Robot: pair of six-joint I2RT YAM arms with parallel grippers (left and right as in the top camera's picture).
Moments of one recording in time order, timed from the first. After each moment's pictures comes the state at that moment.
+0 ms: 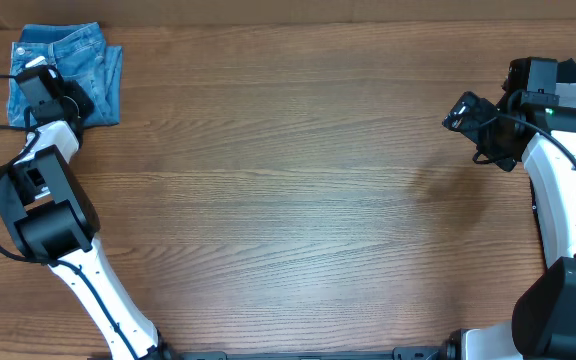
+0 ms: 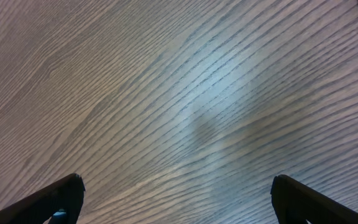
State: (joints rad) left arm 0.43 2.41 1.65 0.11 -0.02 -0.18; right arm -0.15 1.65 1.36 -0.82 -0.08 0.49
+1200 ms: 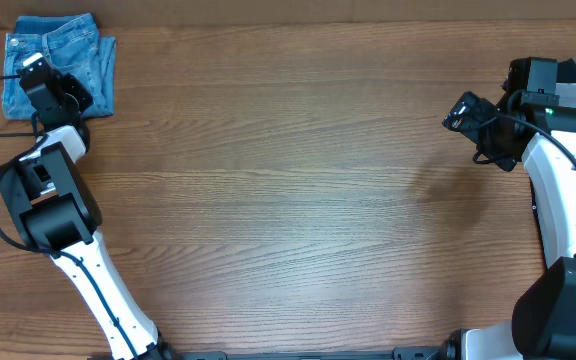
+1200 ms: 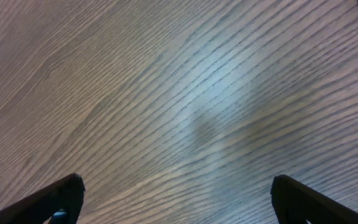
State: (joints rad) left arm 0.43 2.50 1.67 0.35 -0.02 -0.21; right arm -0.15 1.65 1.36 -0.82 -0.08 0.49
